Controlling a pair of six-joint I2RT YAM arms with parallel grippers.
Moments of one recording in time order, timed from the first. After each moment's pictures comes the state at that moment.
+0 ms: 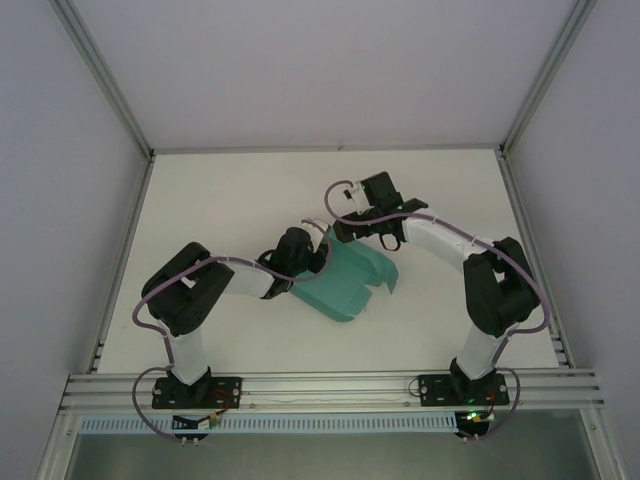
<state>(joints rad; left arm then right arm) -0.69 1.84 0.79 0.54 -0.08 -0.09 0.53 1.74 1.24 -0.40 -0.12 0.02</state>
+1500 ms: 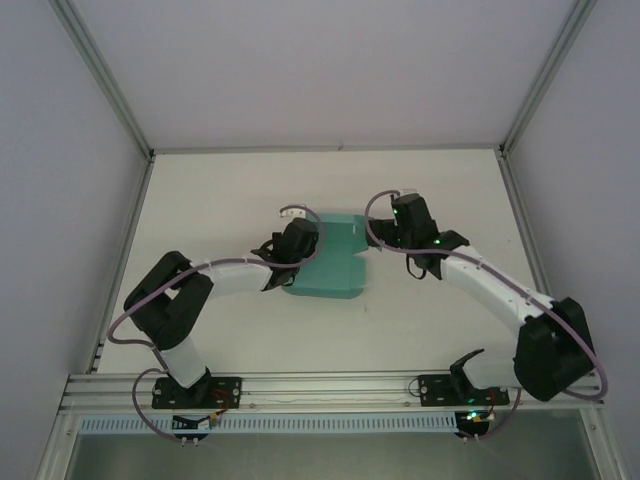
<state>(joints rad) -0.71 1.71 0.90 0.16 -0.52 -0.43 0.52 1.35 0.93 -0.36 0.22 0.30</state>
